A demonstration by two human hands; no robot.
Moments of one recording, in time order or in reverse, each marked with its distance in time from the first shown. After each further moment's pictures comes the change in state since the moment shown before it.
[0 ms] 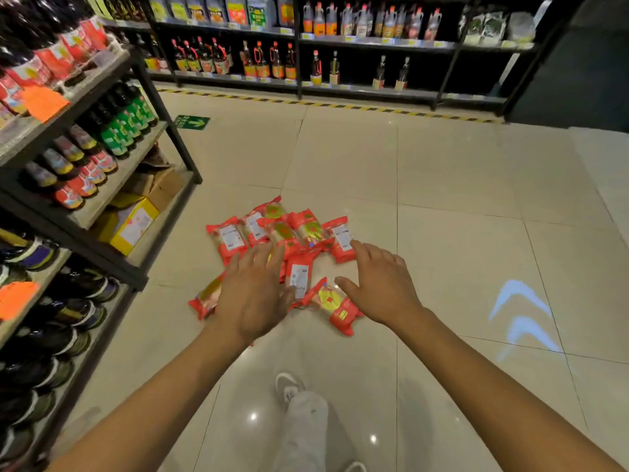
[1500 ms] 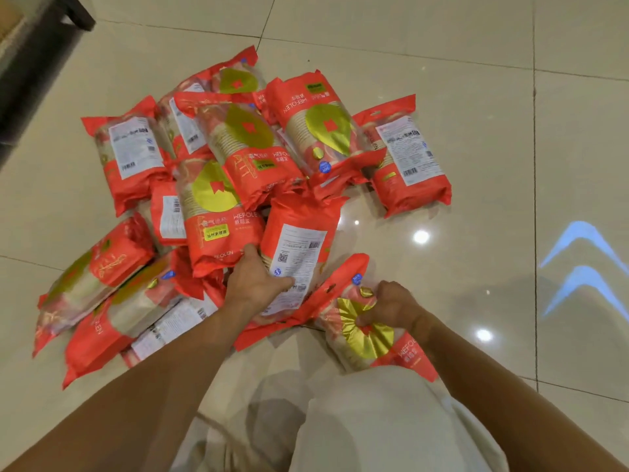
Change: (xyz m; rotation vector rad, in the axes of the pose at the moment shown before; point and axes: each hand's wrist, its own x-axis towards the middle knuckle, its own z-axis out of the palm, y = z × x) left_hand 0.335 -0.107 0.805 -0.680 -0.348 -0.705; right_hand 0.447 0.272 0.785 0.243 -0.678 0.320
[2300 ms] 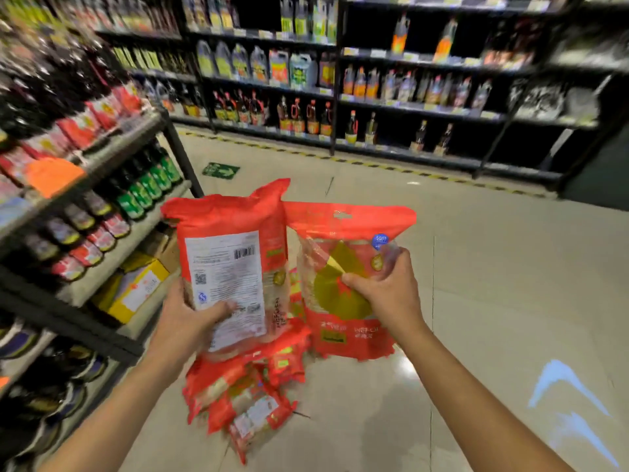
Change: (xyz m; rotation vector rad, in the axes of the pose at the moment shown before) left_hand -0.443 0.257 -0.640 -0.692 0.292 0.240; right_hand -0.677 -0.318 -0.478 0.850 0.731 -0.474
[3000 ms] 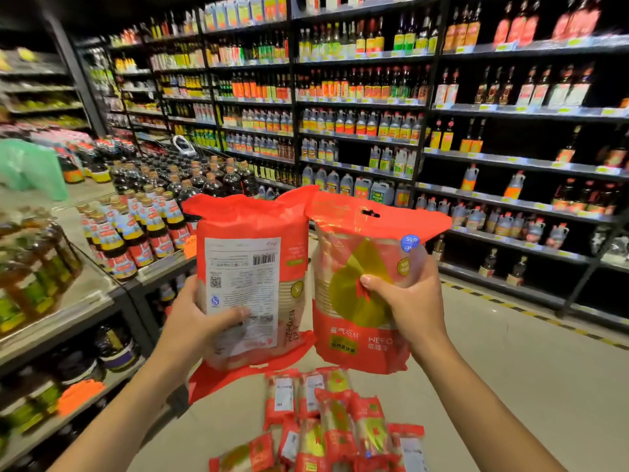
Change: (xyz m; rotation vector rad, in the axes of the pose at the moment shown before) left_hand -0.120 0.162 -0.095 -0.176 0.251 0.305; right_hand -0.041 -0.200 -0.032 0.358 -0.172 -0.372
